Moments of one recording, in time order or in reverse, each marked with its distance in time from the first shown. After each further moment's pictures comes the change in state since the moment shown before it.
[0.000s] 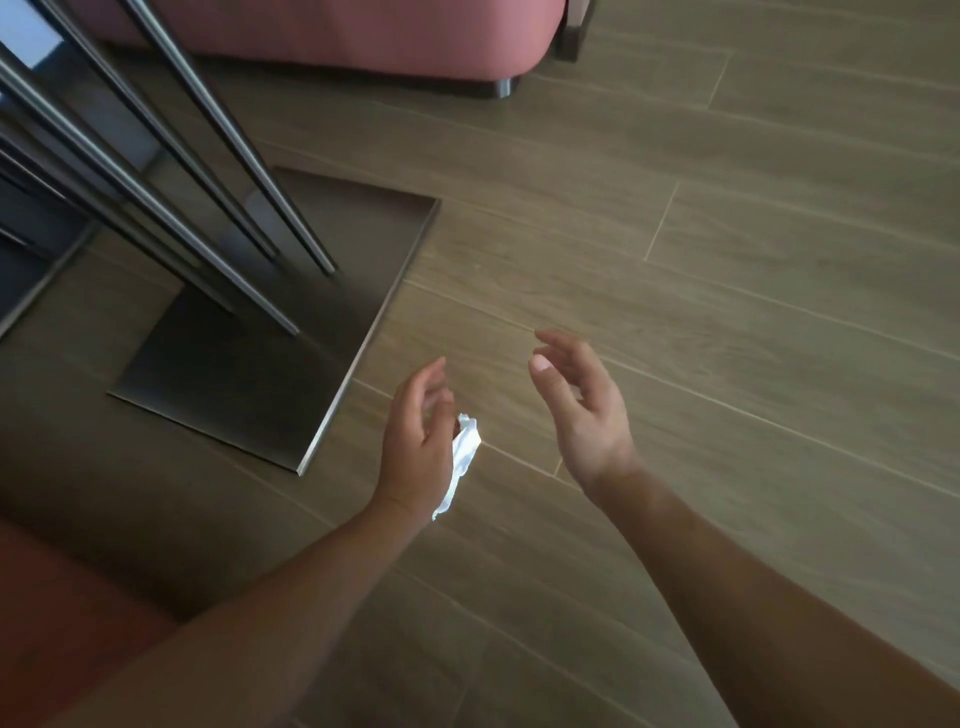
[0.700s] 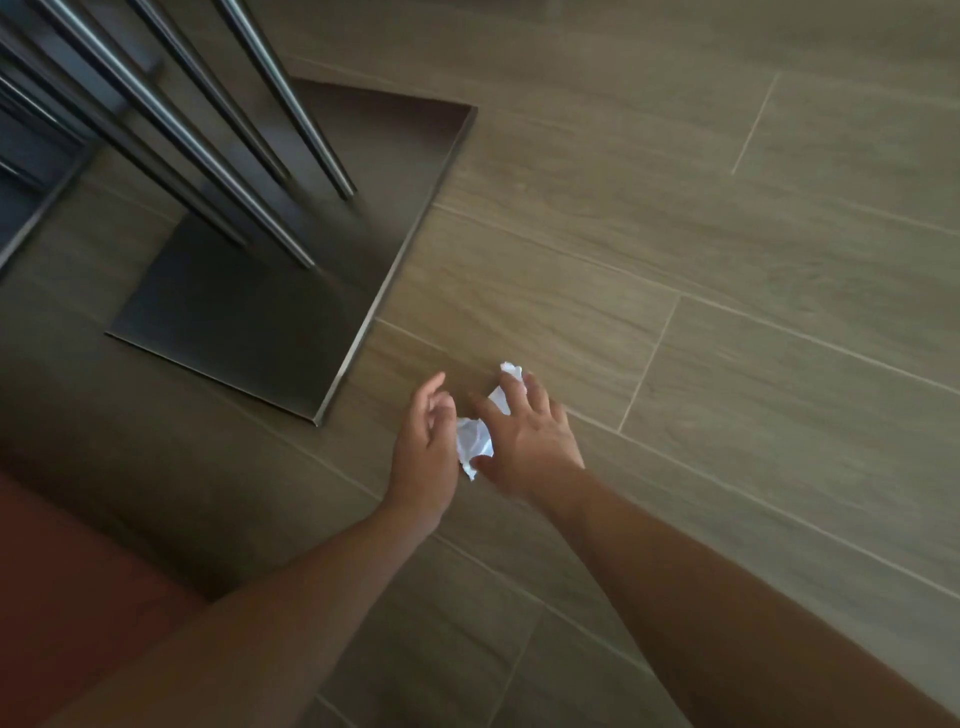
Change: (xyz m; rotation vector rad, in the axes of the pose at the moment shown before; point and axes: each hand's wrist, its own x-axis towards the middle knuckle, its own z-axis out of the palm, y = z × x) left_hand -0.006 -0.124 -0.022 0.015 0.019 -0.317; right_hand -0.009 0.155 0.106 -1.145 -0.559 -0.034
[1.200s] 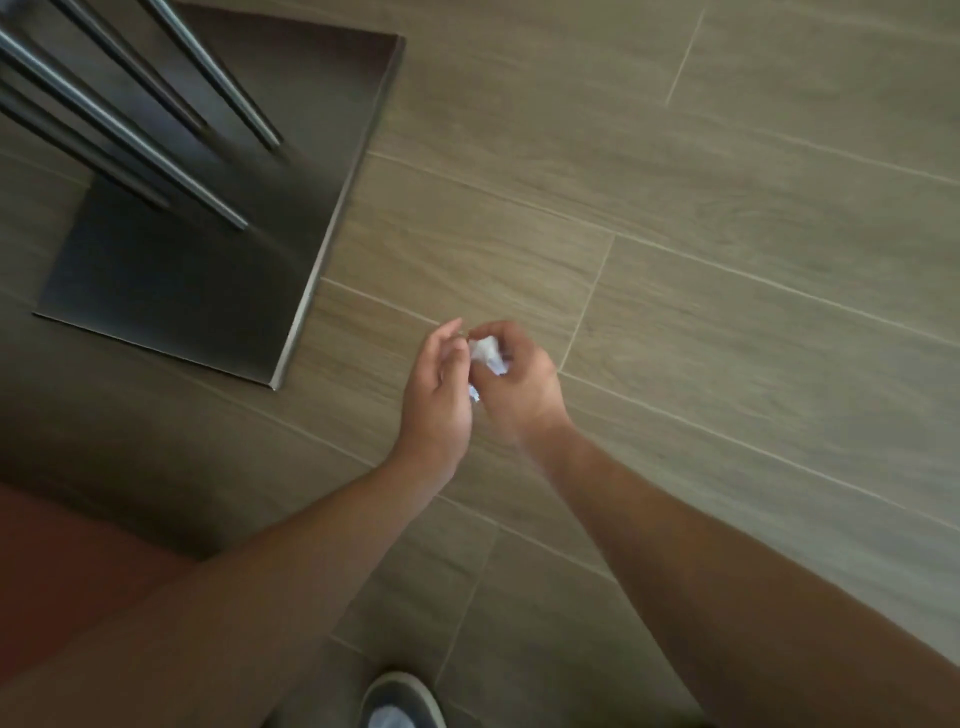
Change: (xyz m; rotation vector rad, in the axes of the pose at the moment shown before) left_hand -0.050 0.059 0.045 -0.089 -0.107 0.018; right_hand -0.054 -0.001 -0.051 1.063 0.342 0.349
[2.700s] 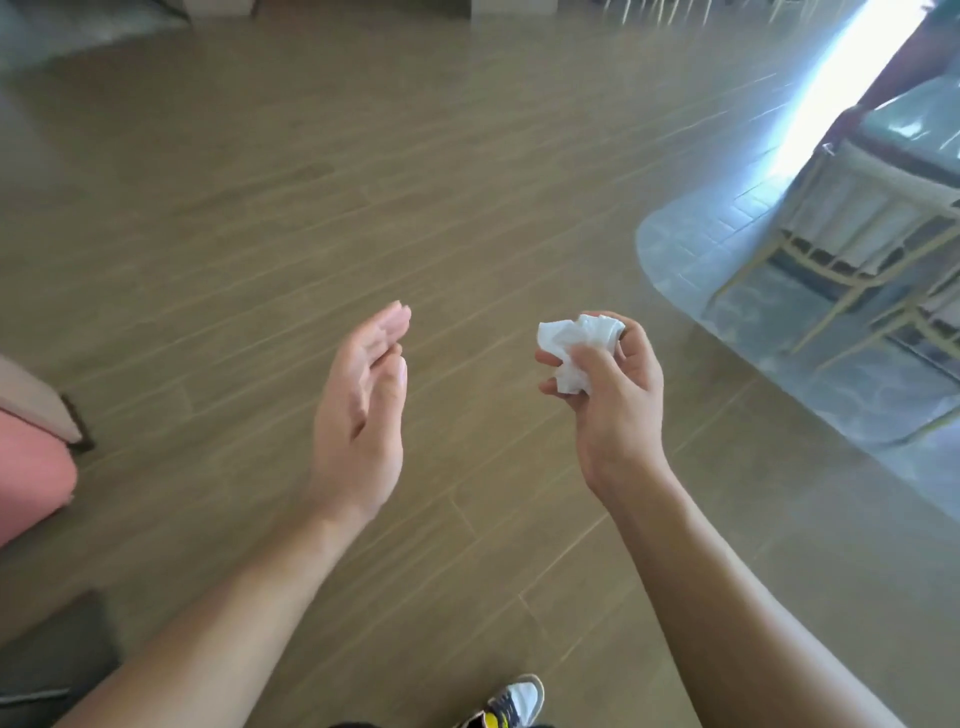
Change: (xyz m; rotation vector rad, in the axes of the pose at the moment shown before) left_hand -0.736 0.766 0.070 -0.110 -1.136 0.900; right_hand -0.837 -0.594 -0.539 0.806 1.293 -0.393
